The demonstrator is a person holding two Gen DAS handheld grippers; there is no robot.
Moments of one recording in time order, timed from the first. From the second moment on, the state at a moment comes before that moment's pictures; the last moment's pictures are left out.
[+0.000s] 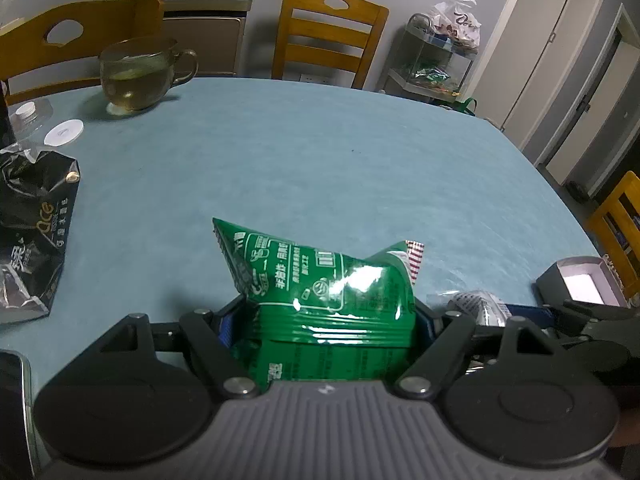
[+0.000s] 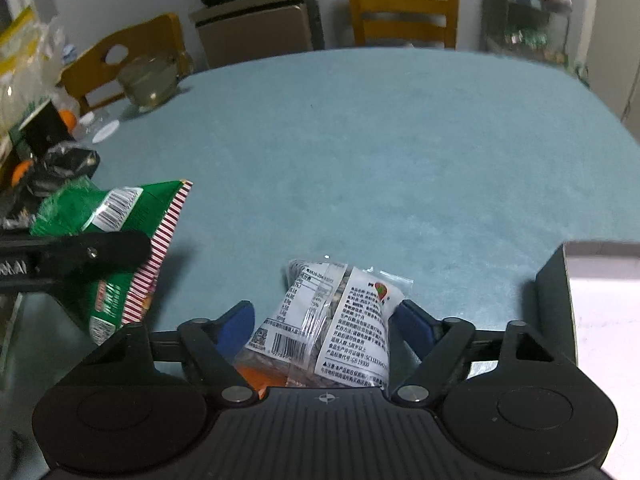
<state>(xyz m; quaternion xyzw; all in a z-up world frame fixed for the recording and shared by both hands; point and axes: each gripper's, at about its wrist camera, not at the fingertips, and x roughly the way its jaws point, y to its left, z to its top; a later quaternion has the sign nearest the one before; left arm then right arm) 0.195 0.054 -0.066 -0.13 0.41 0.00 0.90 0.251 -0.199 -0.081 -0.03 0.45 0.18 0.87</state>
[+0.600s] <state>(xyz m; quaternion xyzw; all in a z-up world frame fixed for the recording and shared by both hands) 0.193 0.035 -0.049 -0.13 0.39 -0.01 0.91 0.247 -0.224 -0.058 -0.01 0.41 0.19 0.89</state>
